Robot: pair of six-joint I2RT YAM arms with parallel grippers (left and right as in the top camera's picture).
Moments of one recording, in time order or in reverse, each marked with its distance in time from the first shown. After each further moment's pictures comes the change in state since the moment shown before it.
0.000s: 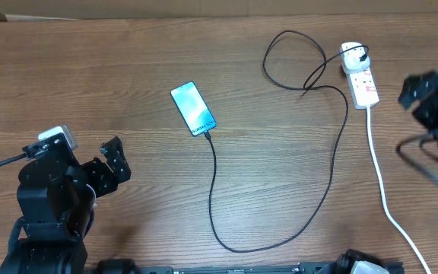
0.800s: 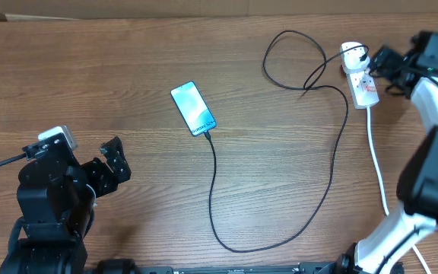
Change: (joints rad) left arm 0.000 0.000 0.000 0.000 0.000 0.000; right arm -0.002 0.879 0.001 0.784 0.052 -0.160
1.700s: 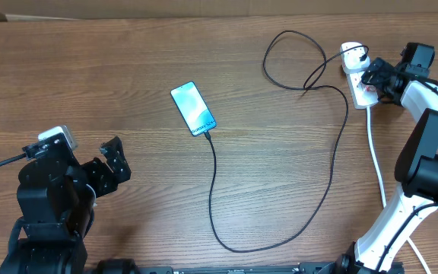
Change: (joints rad) left arm 0.000 0.000 0.000 0.000 0.000 0.000; right arm -0.007 0.205 -0.002 0.089 0.050 0.009
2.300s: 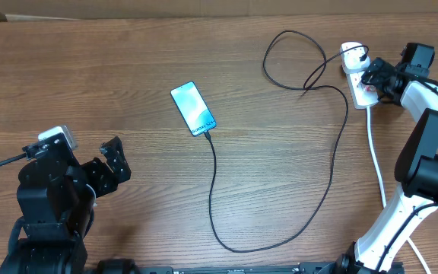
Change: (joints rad) left arm 0.000 0.000 0.000 0.000 0.000 0.000; right arm 0.000 0.000 -0.003 0.007 0.001 0.000
